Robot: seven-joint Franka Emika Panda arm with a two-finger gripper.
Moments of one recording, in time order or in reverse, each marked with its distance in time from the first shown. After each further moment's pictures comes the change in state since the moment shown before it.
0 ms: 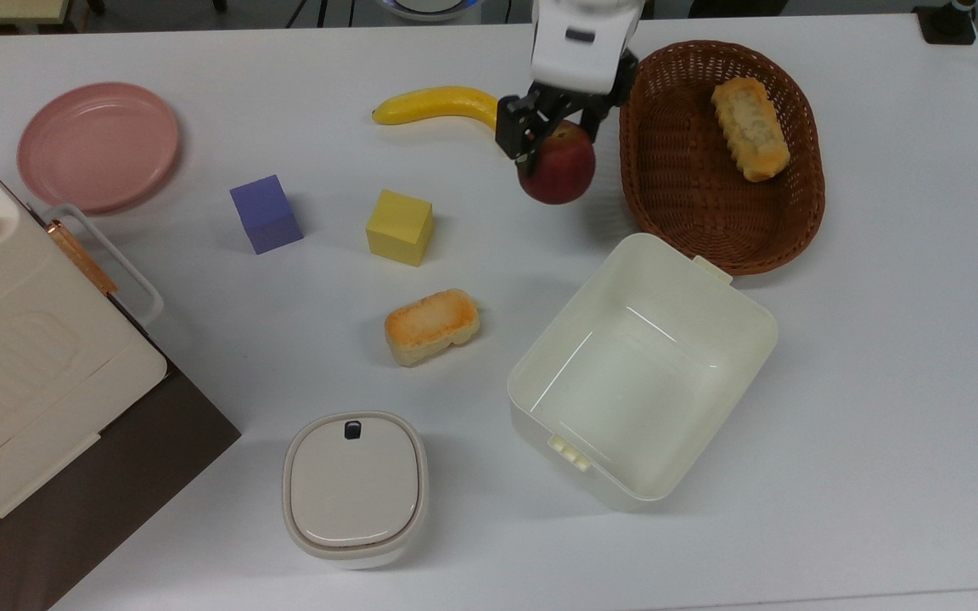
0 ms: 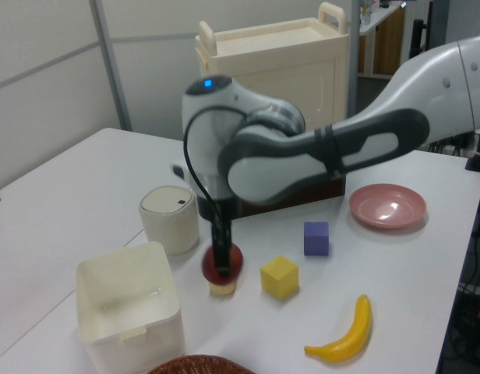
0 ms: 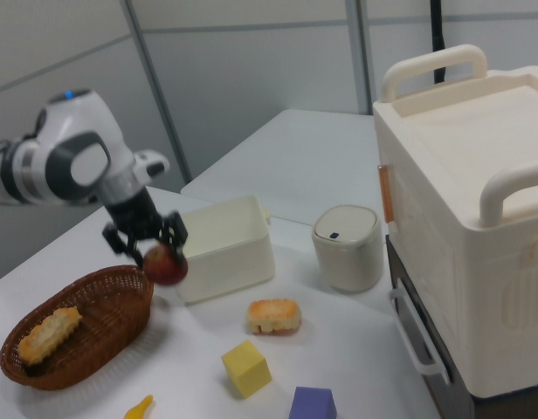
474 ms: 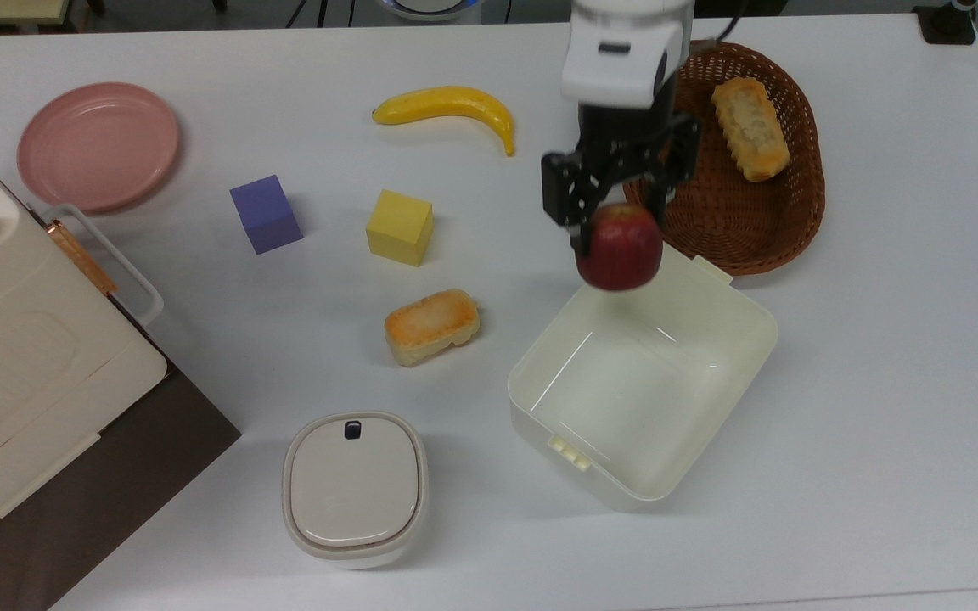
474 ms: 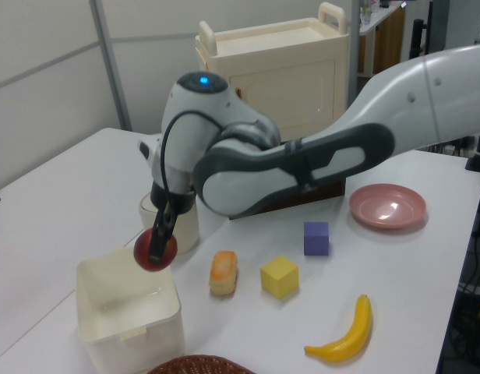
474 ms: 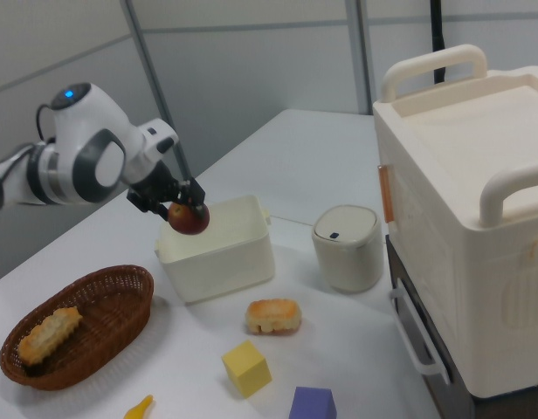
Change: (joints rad) arm 0.007 0.138 0.008 0.100 0.000 0.371 0.133
